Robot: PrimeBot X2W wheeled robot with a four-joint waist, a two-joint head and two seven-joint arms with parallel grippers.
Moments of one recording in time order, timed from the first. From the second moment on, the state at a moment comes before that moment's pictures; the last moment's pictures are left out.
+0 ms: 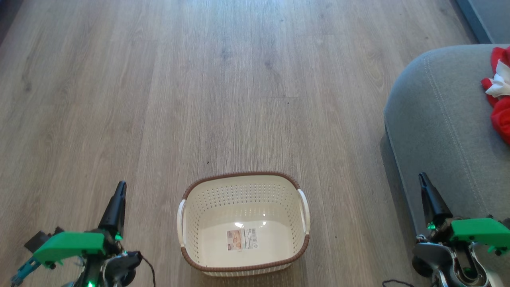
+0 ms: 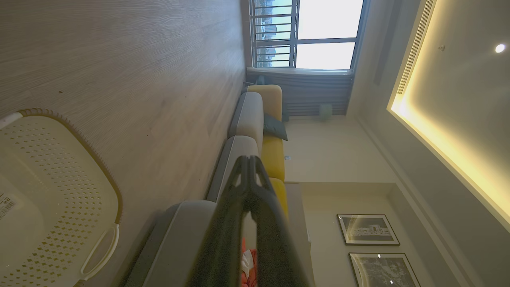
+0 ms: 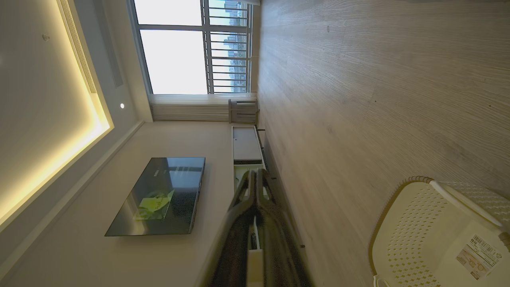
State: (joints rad) left arm -0.06 0.04 0.08 0.28 -1.60 -0.12 0.11; right arm -0.05 -0.05 -0.13 0.28 1.60 0.13 0.11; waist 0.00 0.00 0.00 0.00
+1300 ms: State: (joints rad) left arm -0.06 0.04 0.08 0.28 -1.60 -0.12 0.11; right arm -0.05 -0.05 -0.13 0.28 1.60 0.13 0.11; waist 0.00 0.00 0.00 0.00
